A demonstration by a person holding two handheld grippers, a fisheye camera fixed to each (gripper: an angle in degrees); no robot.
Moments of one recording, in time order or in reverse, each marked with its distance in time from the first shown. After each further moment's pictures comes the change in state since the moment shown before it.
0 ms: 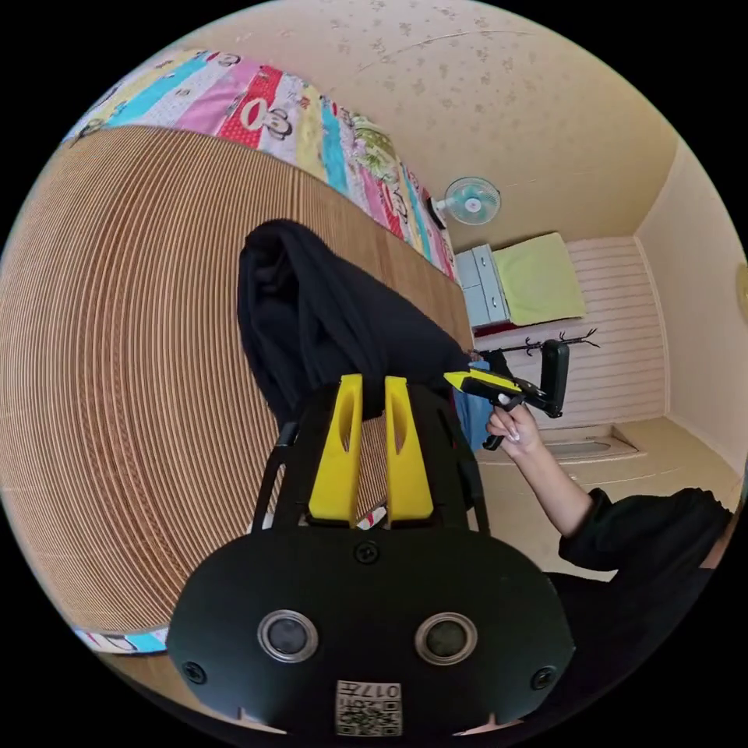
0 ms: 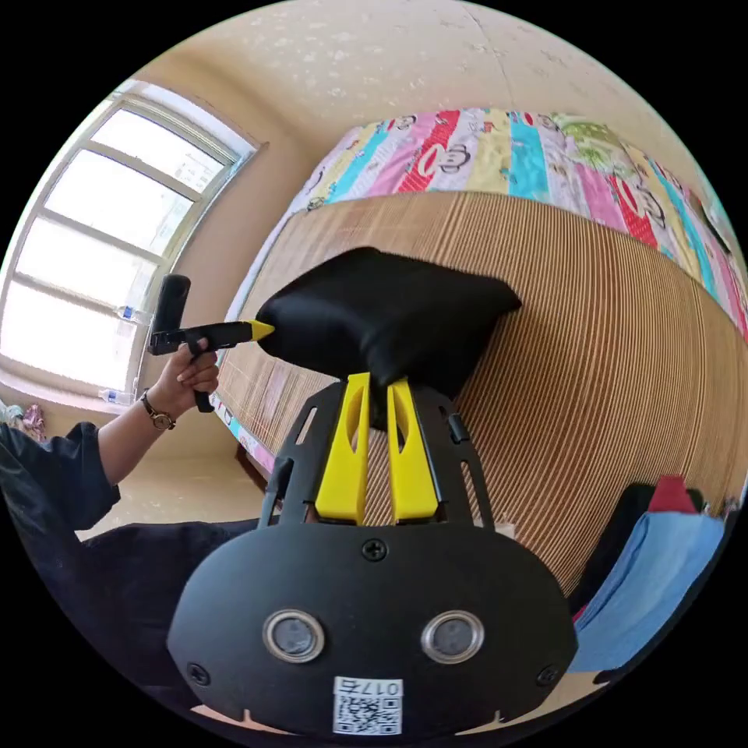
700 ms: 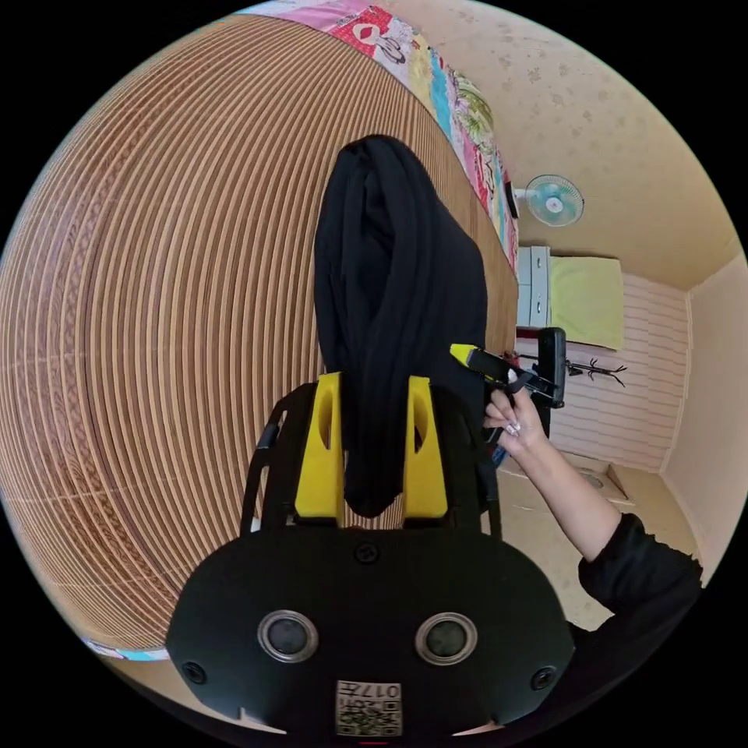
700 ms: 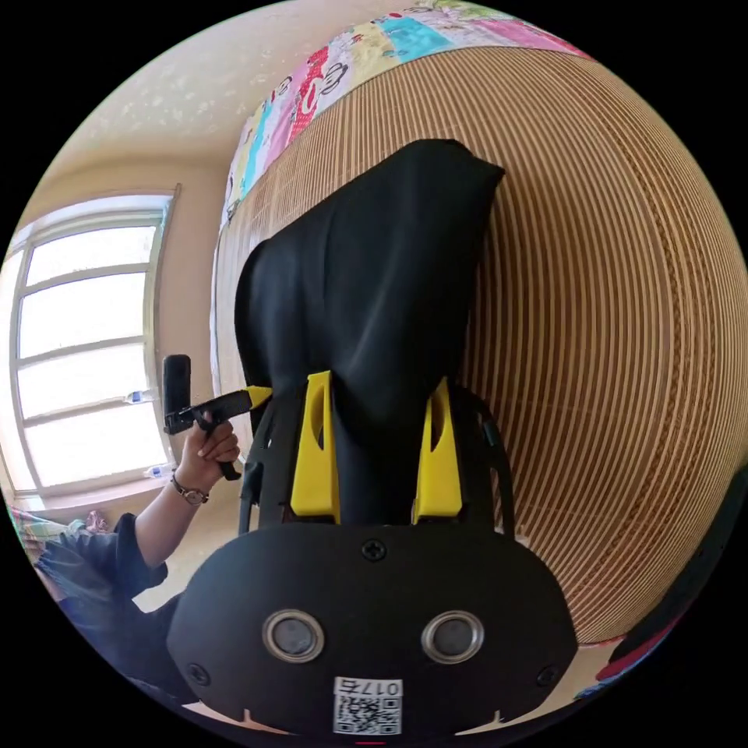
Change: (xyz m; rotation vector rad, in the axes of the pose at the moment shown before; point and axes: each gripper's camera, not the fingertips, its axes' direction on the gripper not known) left arm -0.075 -0.198 0.110 -0.060 0.008 -0.133; right arm 0.128 -0.115 0.178 -0.117 -0.163 0.275
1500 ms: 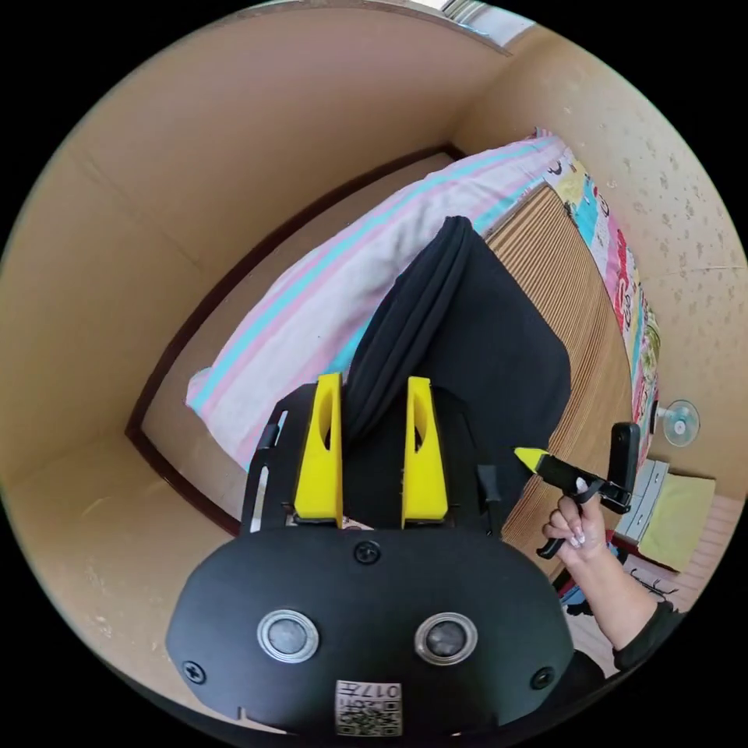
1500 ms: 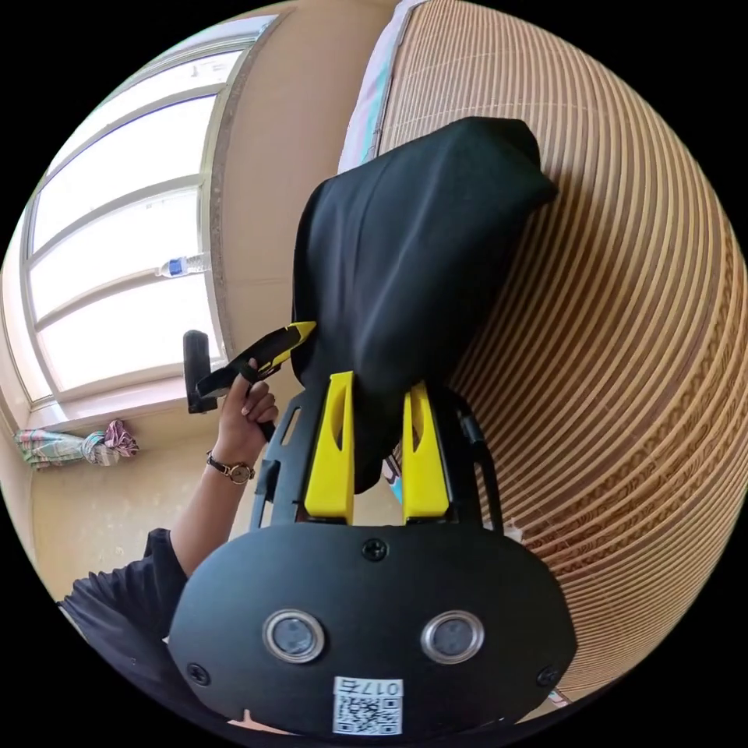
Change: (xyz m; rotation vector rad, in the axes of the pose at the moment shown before) left arm -0.285 0.128 -0.243 0.510 -0.556 -0.603; right arm -0.466 -0.053 0.317 -0.404 -0.293 -0.310
